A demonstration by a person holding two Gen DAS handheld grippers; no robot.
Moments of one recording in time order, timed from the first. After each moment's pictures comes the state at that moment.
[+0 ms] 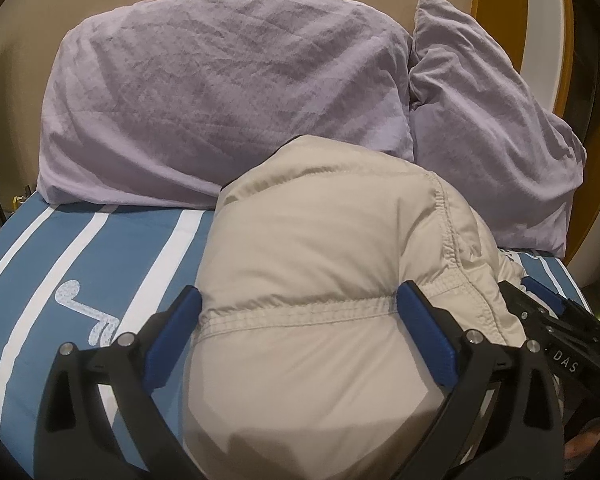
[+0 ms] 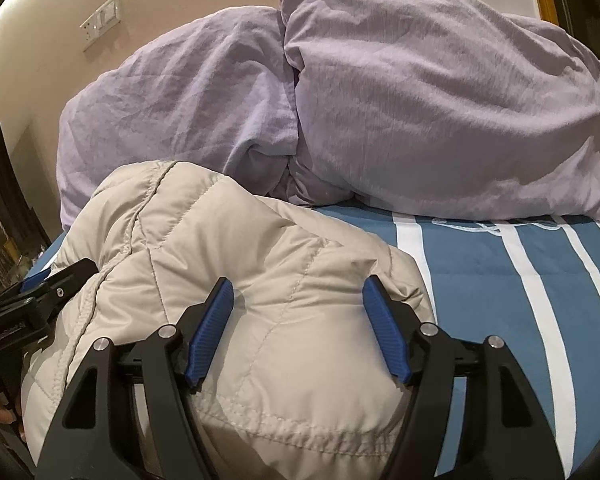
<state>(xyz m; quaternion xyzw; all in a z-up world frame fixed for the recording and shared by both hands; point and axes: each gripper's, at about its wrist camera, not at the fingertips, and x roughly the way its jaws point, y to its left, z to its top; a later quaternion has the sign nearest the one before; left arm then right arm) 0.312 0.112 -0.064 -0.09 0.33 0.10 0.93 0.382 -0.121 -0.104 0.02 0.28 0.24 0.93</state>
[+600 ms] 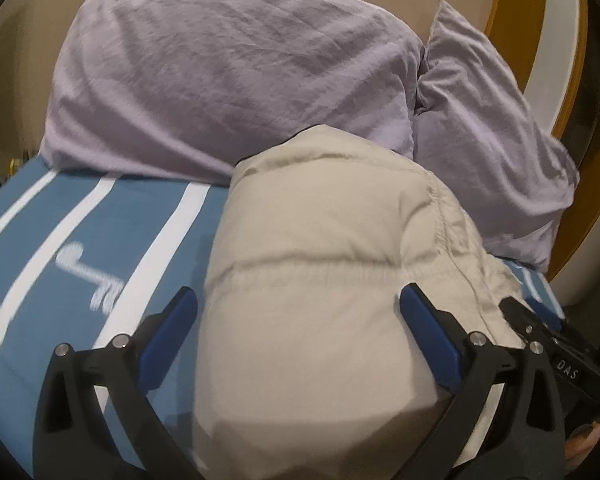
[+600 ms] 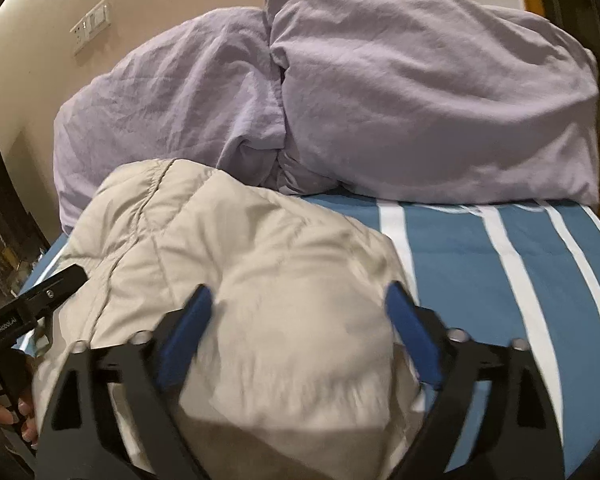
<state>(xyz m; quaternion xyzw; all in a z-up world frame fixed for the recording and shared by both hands) 0.283 0.125 -0.057 -0.16 0.35 0.09 0.92 0.360 -0.140 -0.095 0.03 0.31 0.22 0.93</state>
